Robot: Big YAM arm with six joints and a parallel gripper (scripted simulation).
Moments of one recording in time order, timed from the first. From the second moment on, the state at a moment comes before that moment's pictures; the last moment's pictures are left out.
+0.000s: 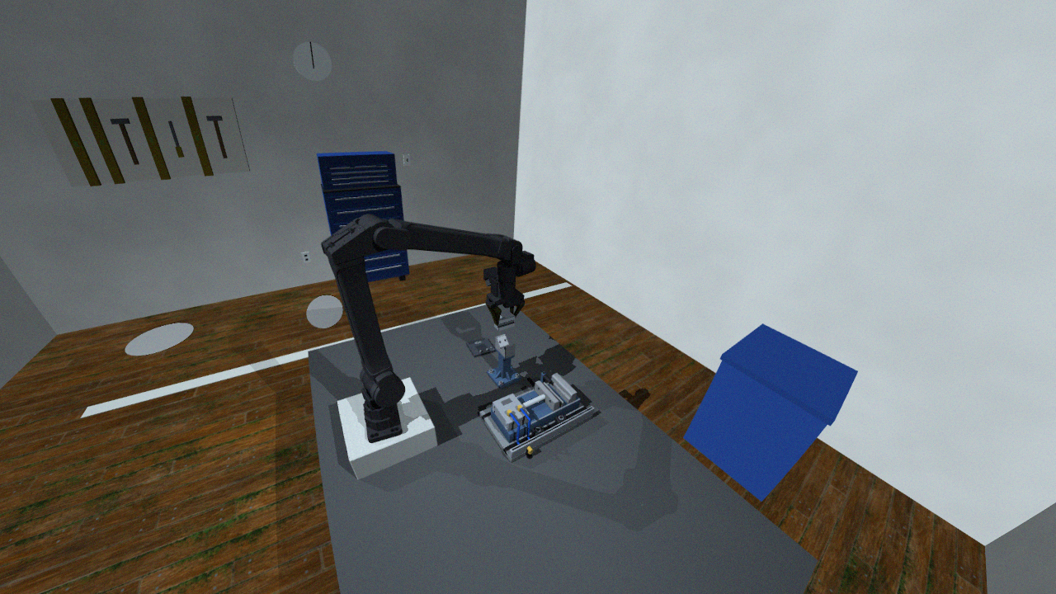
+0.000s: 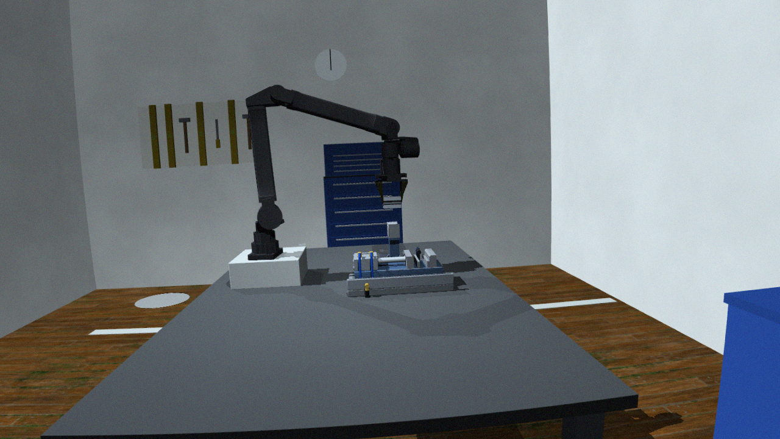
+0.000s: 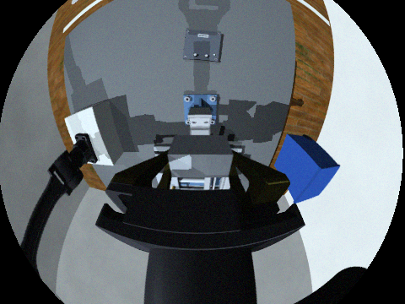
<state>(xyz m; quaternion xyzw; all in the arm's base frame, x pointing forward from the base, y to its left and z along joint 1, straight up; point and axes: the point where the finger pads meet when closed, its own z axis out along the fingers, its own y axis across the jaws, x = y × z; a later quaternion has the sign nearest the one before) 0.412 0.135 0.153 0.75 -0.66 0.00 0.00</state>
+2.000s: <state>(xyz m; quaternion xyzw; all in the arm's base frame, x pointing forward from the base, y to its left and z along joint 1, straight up) 0.412 0.129 0.153 0.76 -0.65 0.00 0.00</state>
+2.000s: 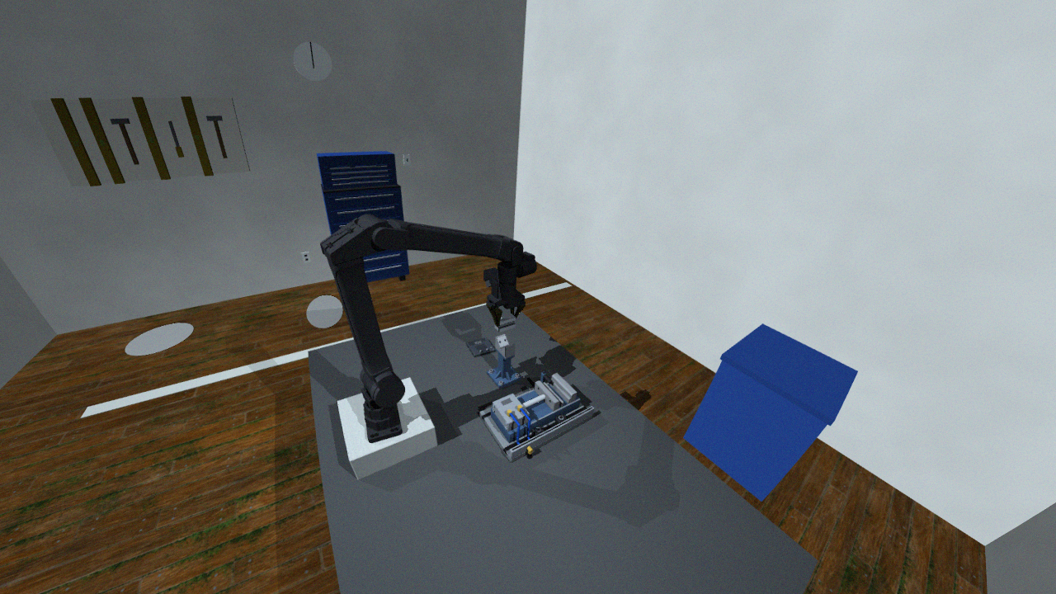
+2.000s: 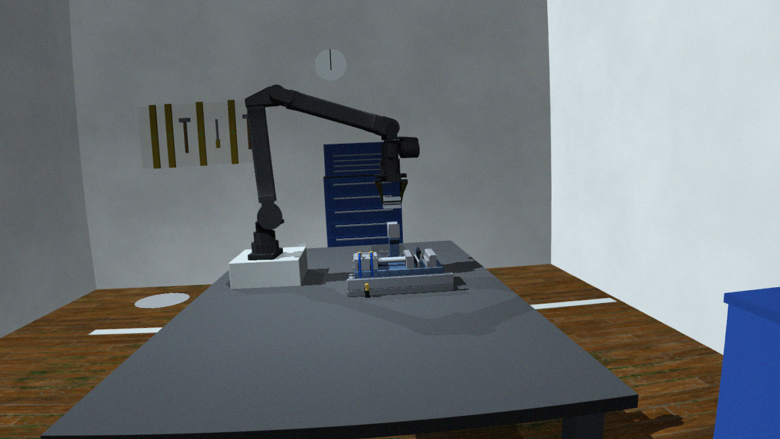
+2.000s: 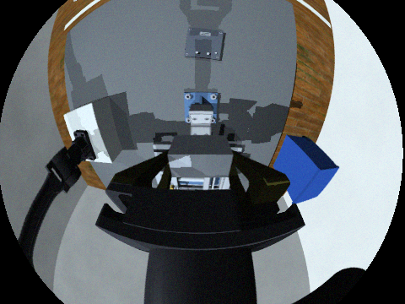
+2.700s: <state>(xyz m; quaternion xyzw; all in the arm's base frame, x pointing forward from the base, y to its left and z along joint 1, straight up) 0.414 0.125 0.153 0.76 -0.65 0.02 0.02</state>
